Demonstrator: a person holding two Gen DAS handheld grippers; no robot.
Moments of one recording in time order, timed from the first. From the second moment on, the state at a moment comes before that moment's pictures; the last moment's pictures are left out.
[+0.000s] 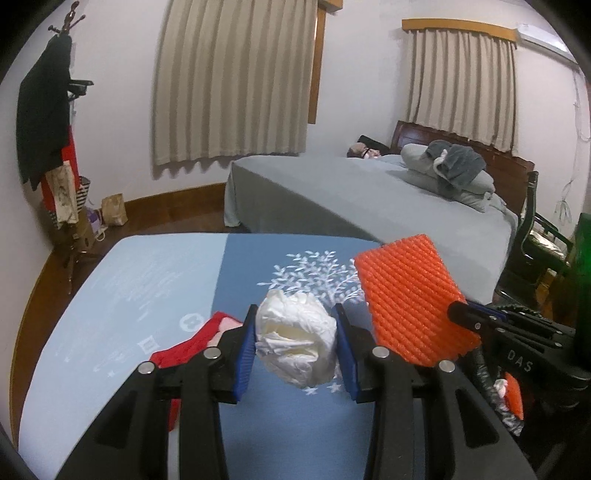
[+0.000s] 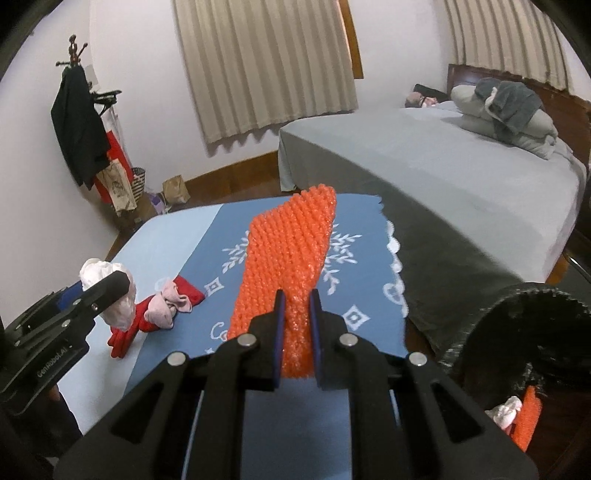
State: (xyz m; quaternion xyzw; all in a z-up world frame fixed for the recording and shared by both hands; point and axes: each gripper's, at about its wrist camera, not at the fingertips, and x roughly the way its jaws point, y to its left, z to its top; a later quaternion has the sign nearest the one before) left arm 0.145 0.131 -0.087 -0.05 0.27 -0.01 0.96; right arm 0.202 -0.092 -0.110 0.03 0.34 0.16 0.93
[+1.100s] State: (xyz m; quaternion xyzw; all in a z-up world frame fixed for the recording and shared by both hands) left arm 0.135 -0.051 -0.055 0.00 0.25 -0.18 0.95; right arm 0.110 -0.286 -0.074 0.08 0.28 0.01 0.96
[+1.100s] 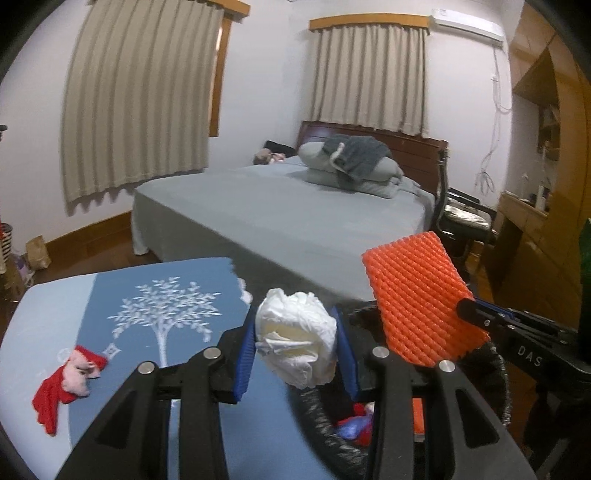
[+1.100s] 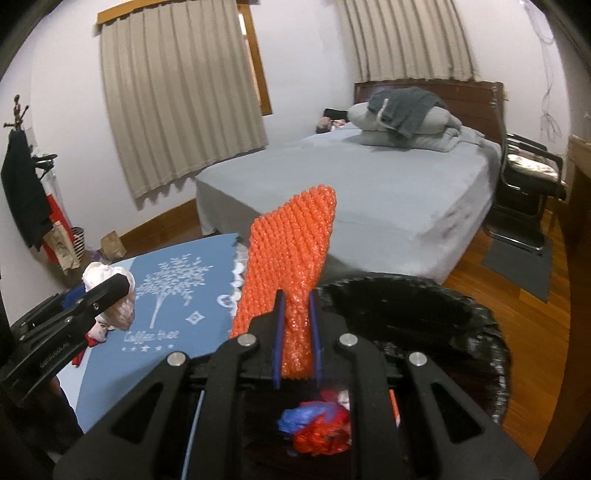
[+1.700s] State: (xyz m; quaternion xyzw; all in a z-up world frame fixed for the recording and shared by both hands) left arm 0.138 -0.131 -0.072 0.01 0.26 -0.26 0.93; right arm 0.081 -0.361 -0.096 0.09 0.30 -0.06 0.95
